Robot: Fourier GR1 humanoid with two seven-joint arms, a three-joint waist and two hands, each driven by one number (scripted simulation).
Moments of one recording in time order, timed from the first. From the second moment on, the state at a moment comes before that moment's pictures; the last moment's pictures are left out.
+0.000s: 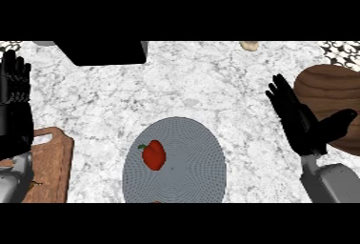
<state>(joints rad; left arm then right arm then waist) -0.19 0.48 -0.08 -1.63 0.11 0.46 -0.17 -0.23 -0.41 0.27 -1.51 -0.48 -0.24 0.04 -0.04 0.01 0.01</state>
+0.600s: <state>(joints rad) -0.13 0.36 -0.24 -1.55 0.20 0.34 -0.02 -0.18 -0.31 0.76 -1.65 0.06 -0.46 0.05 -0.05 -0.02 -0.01</state>
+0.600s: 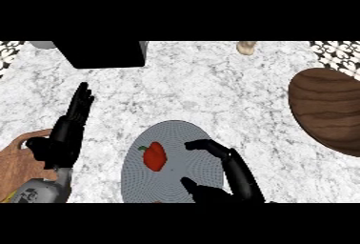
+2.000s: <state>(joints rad) -0.16 0.29 -0.27 -1.51 0.20 0.29 0.02 0.10 -0.10 1.05 -1.77 1.07 -0.32 0.78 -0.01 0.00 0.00</state>
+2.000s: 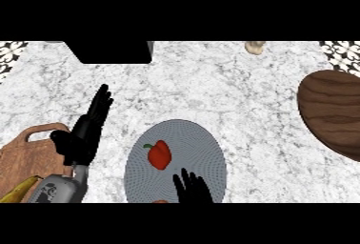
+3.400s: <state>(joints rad) -0.15 0.27 -0.25 -1.55 0.16 0.26 0.06 0.11 -0.10 1.10 -1.76 0.83 -0.45 0.77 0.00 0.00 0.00</state>
